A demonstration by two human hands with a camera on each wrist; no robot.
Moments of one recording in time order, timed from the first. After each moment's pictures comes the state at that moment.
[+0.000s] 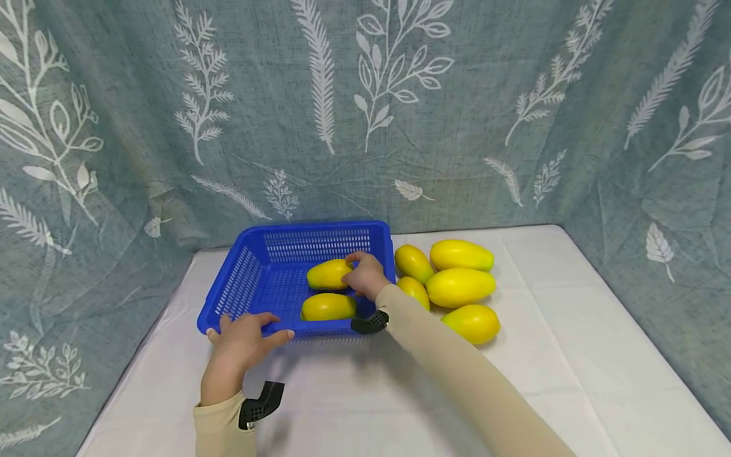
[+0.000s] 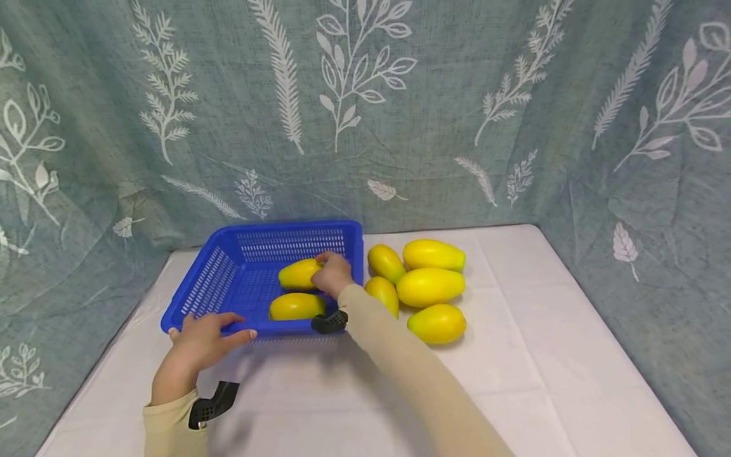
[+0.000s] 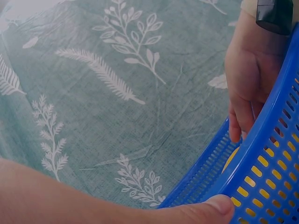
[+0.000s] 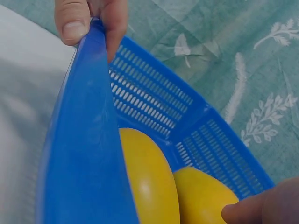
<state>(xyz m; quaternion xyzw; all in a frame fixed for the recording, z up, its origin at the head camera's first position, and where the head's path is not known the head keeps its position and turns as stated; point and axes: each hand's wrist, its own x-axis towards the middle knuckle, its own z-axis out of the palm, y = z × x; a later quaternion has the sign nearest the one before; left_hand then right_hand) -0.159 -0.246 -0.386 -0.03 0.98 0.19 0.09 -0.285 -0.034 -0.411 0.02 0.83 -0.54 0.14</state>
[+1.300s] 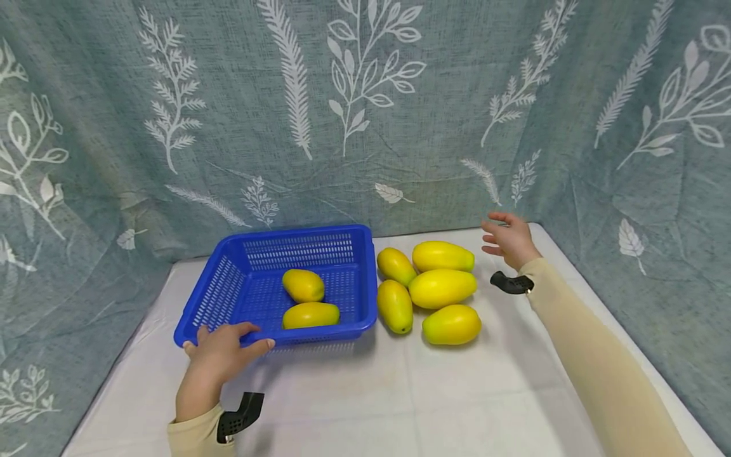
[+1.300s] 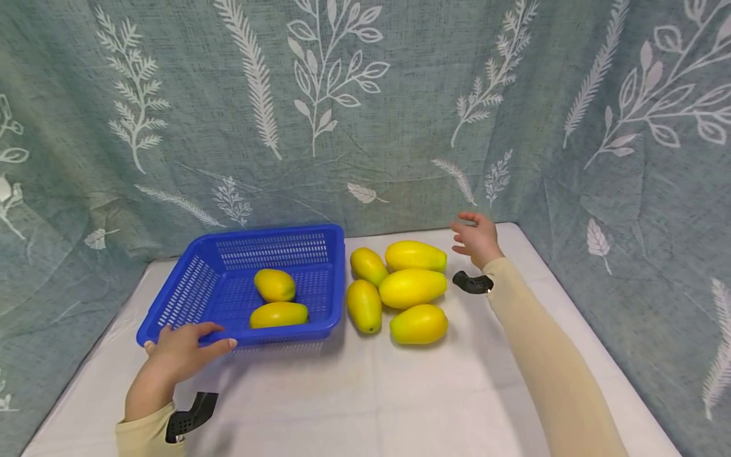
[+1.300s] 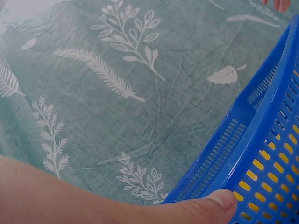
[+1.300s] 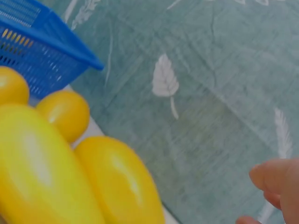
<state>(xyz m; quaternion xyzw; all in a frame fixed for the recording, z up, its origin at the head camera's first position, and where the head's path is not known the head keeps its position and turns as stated) -0.165 -0.248 -0.387 -0.02 0.98 0.19 0.12 -0.308 0.252 -0.378 0.14 0.75 -0.64 0.03</state>
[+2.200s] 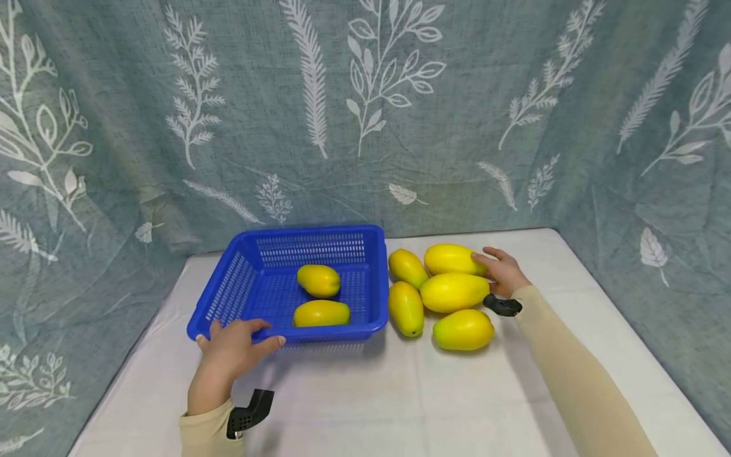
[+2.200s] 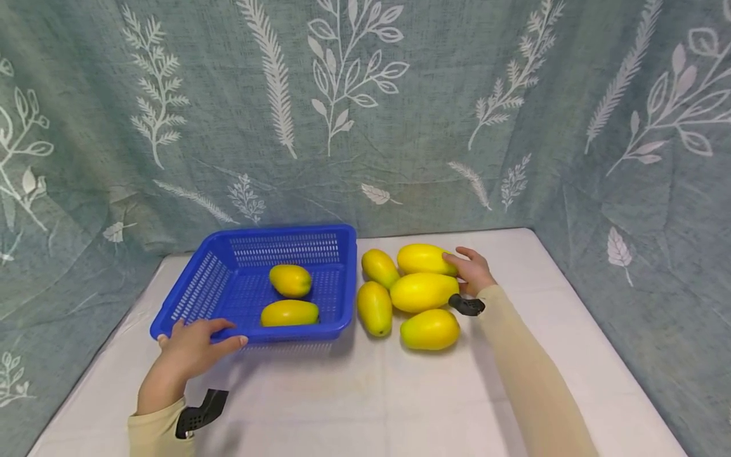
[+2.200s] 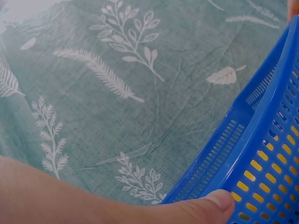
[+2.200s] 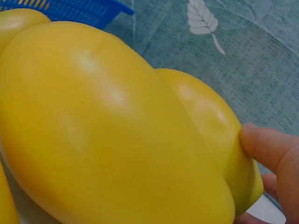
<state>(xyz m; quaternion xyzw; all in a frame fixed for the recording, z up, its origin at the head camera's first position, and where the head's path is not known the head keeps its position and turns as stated) -0.162 -0.247 -0.387 -0.03 0.98 0.19 0.09 -0.313 0.238 -0.454 0.14 0.71 -0.67 0.15</state>
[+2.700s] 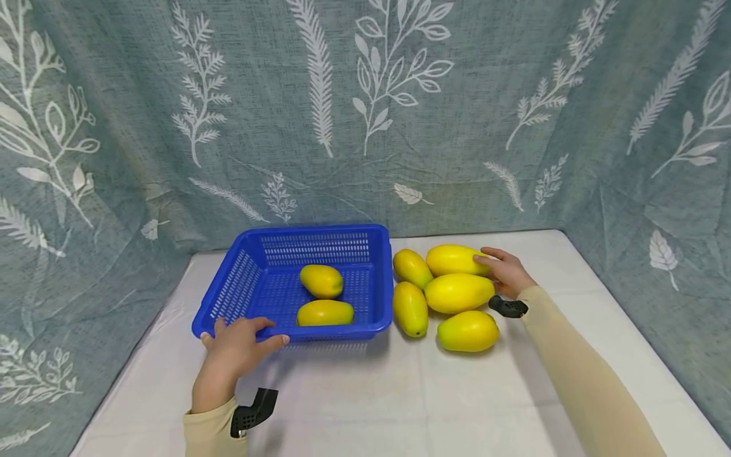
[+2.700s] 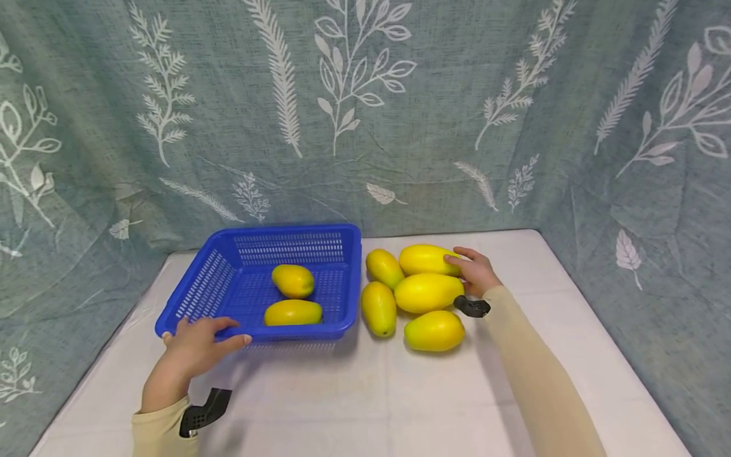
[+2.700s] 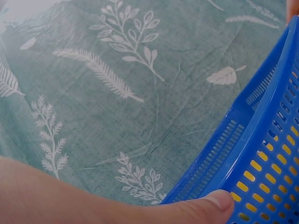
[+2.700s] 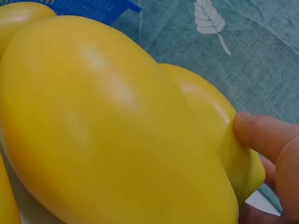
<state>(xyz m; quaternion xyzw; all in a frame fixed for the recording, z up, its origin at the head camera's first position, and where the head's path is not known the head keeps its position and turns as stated) -0.161 -0.246 -0.385 -0.03 0.98 0.18 0.09 -0.317 0.238 -0.454 0.12 0.74 -0.64 0.17</state>
